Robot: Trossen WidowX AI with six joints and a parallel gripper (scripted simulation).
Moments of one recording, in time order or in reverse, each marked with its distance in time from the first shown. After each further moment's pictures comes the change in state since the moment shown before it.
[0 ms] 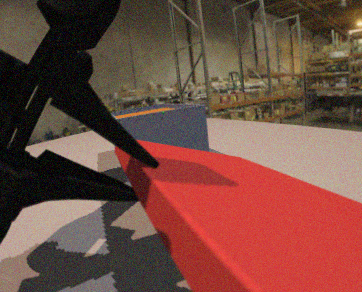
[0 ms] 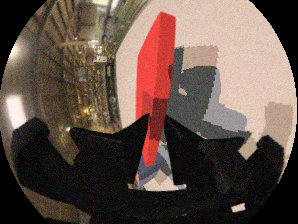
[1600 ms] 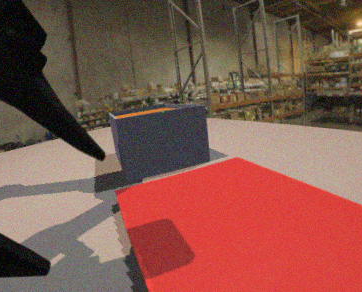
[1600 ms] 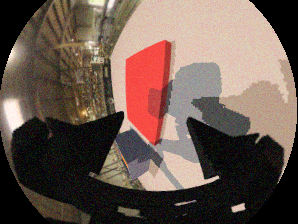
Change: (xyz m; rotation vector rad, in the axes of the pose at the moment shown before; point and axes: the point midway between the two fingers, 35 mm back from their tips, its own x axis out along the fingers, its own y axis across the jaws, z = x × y) arm -0.035 -0.042 0.002 0.017 -0.005 -0.031
